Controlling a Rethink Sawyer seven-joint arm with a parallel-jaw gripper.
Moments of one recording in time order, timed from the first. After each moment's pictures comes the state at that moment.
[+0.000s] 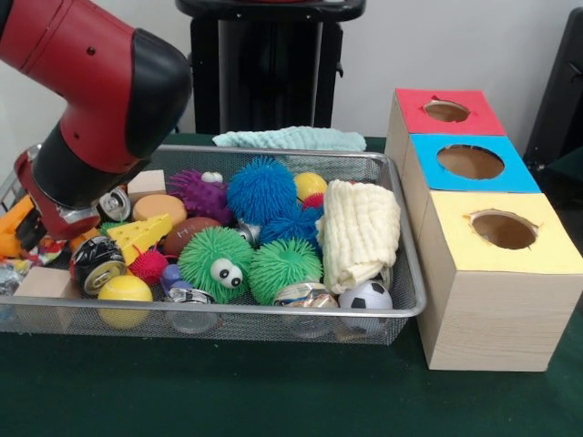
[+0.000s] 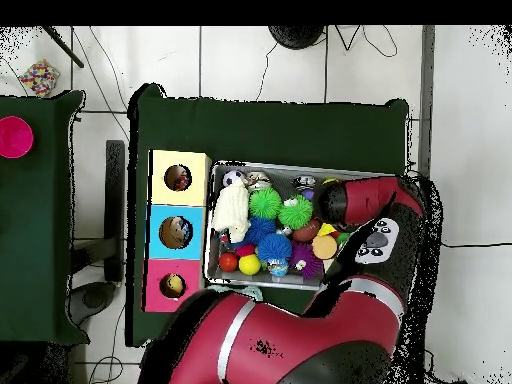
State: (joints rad) arm -0.22 -0.13 -0.46 1.04 -0.41 0.68 2.53
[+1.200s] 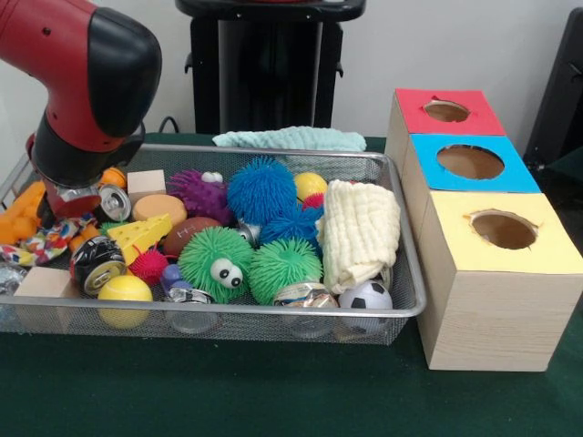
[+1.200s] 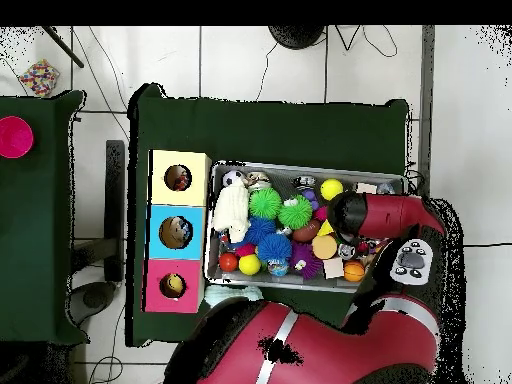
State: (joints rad) arm -0.31 -0.20 -0.38 1.15 -0.34 0.71 2.53
